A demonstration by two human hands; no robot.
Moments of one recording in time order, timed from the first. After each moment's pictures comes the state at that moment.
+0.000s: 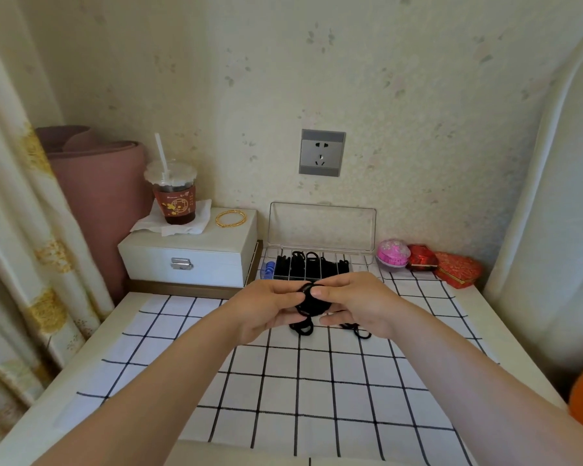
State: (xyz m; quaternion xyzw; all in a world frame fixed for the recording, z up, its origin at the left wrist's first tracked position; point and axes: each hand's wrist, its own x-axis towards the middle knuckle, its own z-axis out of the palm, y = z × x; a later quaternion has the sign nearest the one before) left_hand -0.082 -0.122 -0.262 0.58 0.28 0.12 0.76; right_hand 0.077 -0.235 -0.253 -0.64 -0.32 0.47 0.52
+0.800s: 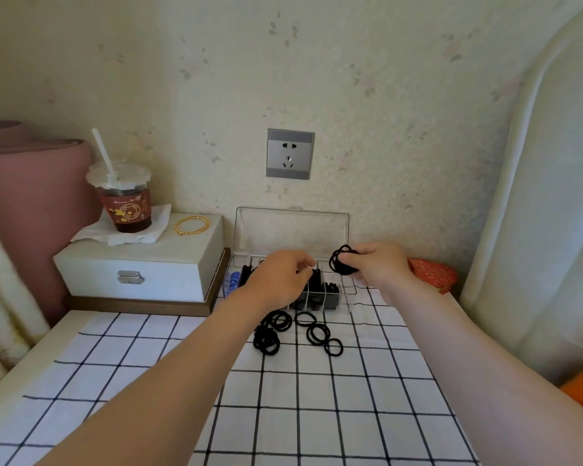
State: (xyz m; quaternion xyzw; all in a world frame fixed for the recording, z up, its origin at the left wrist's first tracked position) left_hand 0.029 -0.105 -0.261 0.90 0.26 0.16 0.31; right_hand 0.182 -0.220 -0.249 -0.78 -0.27 0.18 0.54
